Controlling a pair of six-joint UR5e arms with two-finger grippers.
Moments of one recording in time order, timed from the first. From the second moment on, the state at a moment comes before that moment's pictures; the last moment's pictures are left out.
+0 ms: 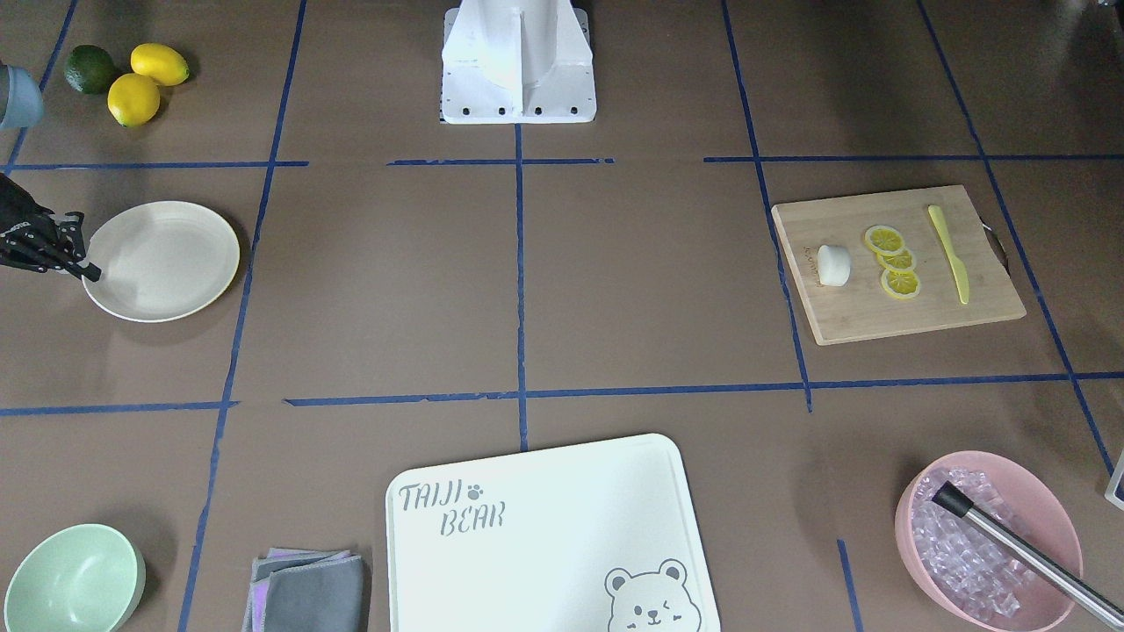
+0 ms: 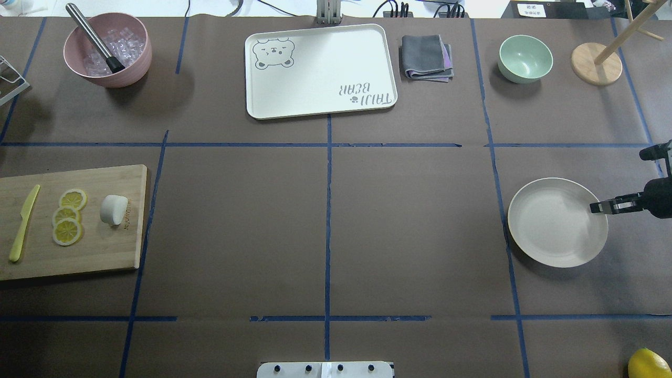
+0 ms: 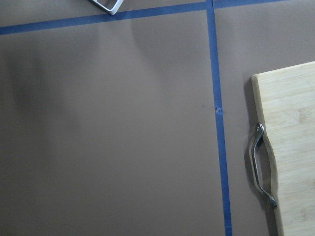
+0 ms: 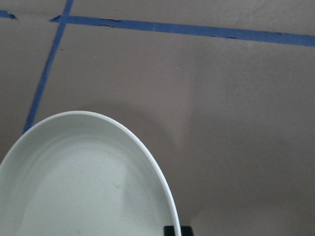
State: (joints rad) left arm -1.56 -1.43 -1.63 -1.55 -2.34 0.18; right arm 0.97 -1.76 1.59 -0.48 2.23 0.79
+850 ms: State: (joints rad) left arm -1.56 -1.43 -1.63 -1.55 -2.34 0.18; right arm 0.84 -1.39 1.64 -0.59 2.15 1.19
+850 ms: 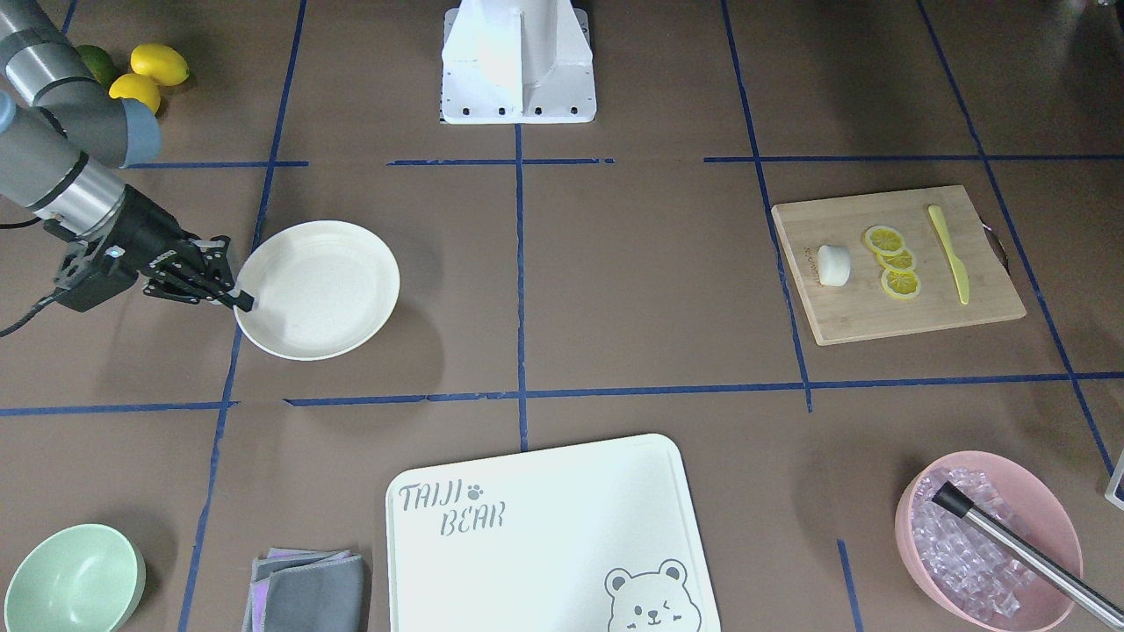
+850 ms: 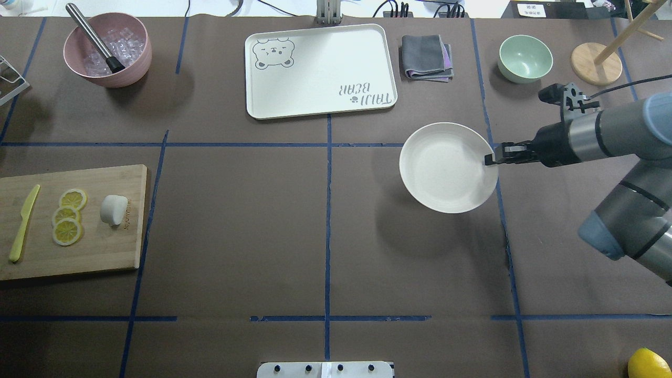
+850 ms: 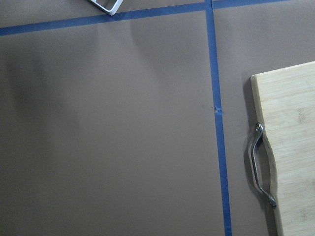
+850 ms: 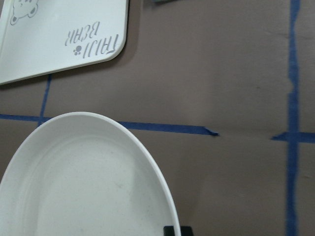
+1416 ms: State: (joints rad) left arm -1.56 -1.43 -1.63 -1.55 -2.34 0.18; right arm 0.53 -1.16 1.62 -0.78 1.73 1.38
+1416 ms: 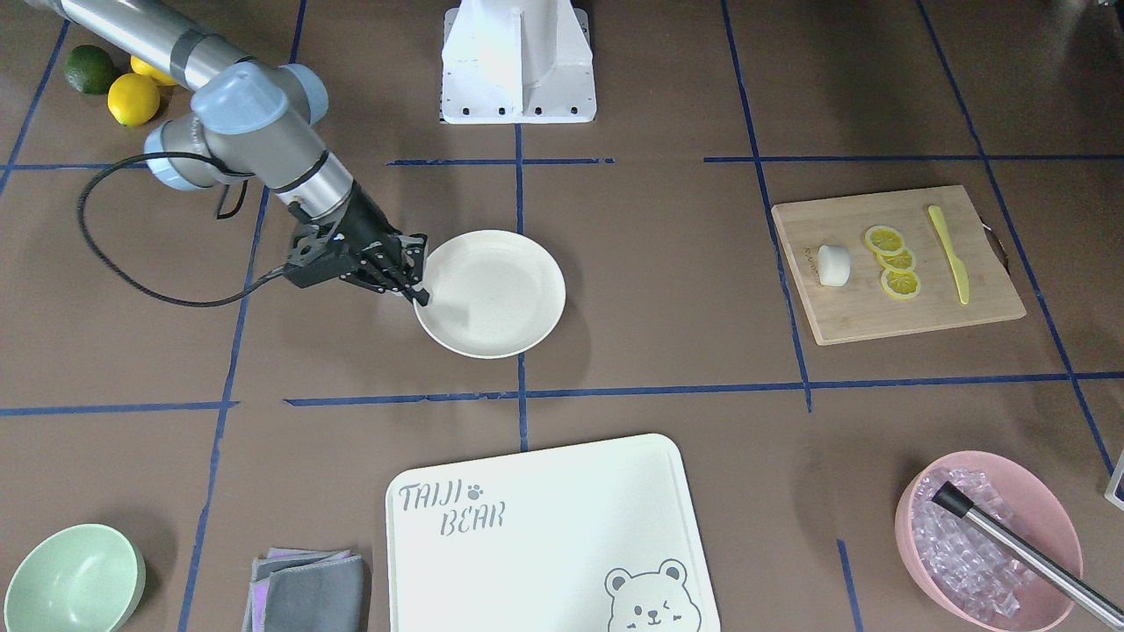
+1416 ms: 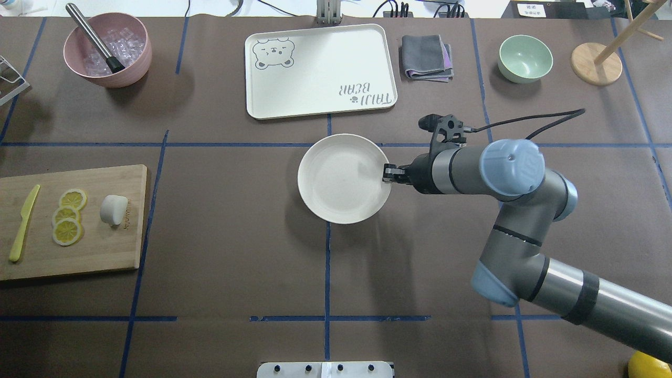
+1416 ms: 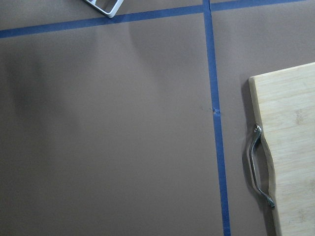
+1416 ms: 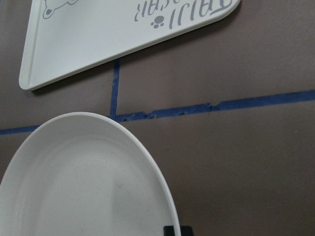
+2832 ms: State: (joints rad) left arm -1.51 -1.43 -1.75 -1.55 -2.40 0.16; right arm 0.54 -1.12 1.77 -1.26 1.74 1.33
